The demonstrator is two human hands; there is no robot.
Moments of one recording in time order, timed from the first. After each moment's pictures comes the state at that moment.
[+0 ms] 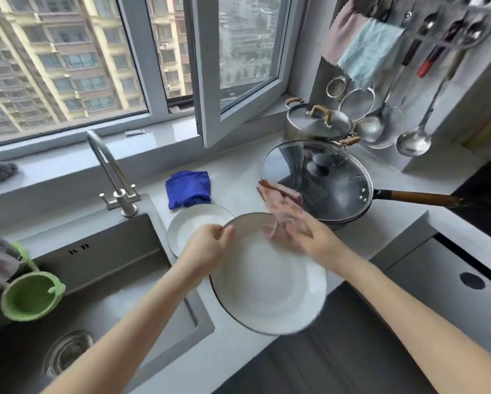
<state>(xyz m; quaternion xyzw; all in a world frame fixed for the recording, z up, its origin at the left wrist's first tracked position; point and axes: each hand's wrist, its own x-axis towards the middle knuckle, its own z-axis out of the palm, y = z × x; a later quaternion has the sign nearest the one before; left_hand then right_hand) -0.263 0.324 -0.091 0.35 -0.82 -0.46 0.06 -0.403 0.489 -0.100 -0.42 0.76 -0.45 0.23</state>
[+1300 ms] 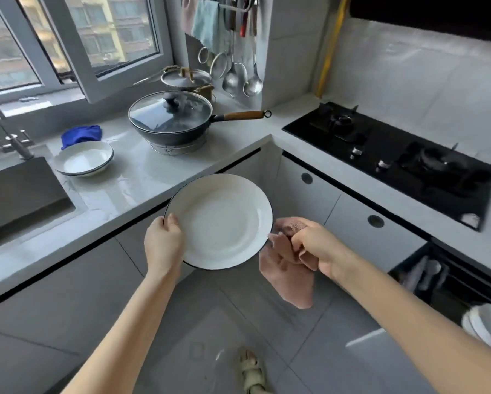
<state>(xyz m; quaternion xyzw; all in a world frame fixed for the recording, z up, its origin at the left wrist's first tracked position) -0.147 0.782 -0.113 0.43 -0.71 -0.50 0.26 -0.251 0.996 -0.087 -0.02 0.71 -0.59 0.38</state>
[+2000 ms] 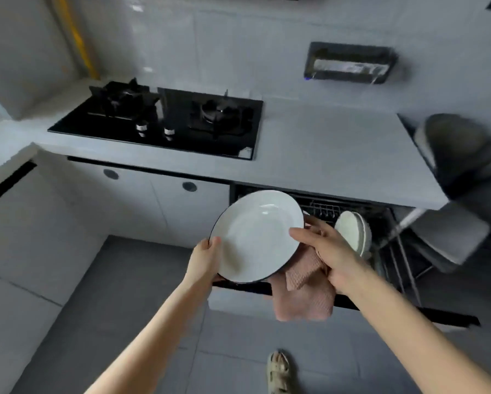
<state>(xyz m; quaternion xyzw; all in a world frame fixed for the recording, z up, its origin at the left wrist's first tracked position) -0.248 1.238 -0.174 0.18 -0.72 -0.64 -0.18 -0.199 1.438 -0.104 0.24 0.61 -0.76 0.07</state>
